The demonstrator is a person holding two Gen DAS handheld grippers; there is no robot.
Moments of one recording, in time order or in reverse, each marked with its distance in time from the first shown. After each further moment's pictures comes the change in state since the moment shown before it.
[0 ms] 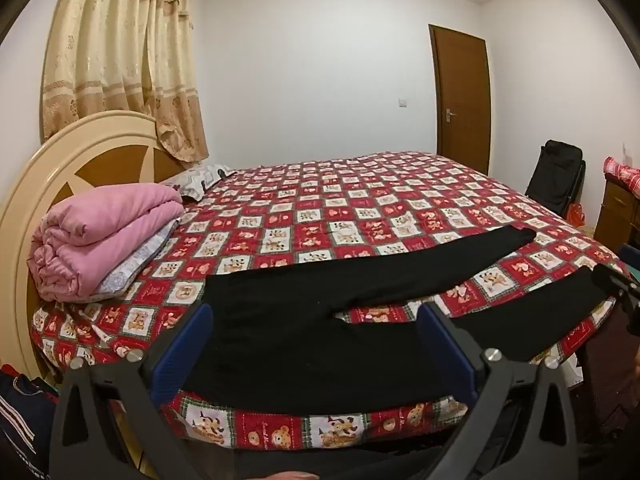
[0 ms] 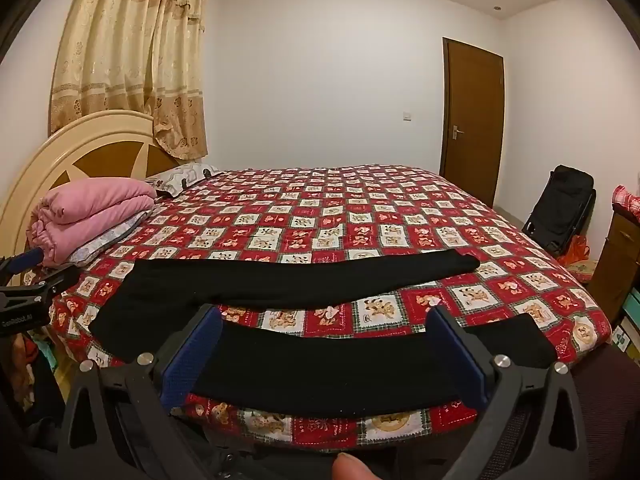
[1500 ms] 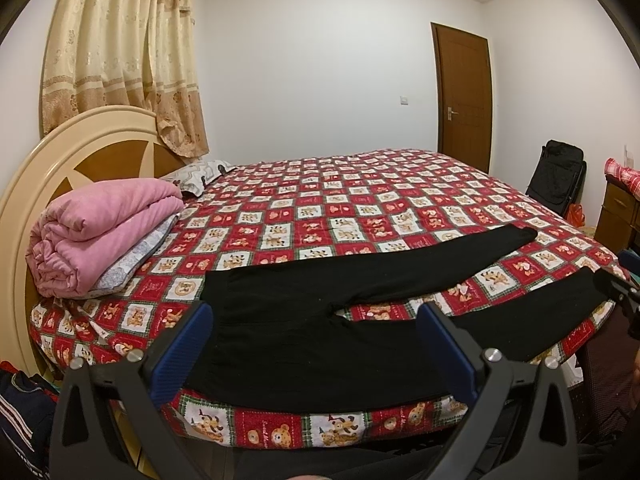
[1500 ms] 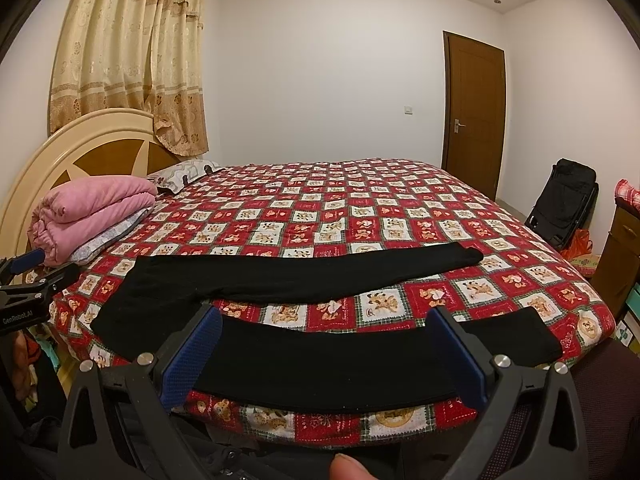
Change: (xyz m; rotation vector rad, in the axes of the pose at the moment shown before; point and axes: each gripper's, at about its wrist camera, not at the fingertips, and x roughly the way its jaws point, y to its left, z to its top) left arm 0.003 0.005 -0.005 -0.004 0.003 -0.008; right arm 0.004 0.001 -0.004 0.008 0.014 0.004
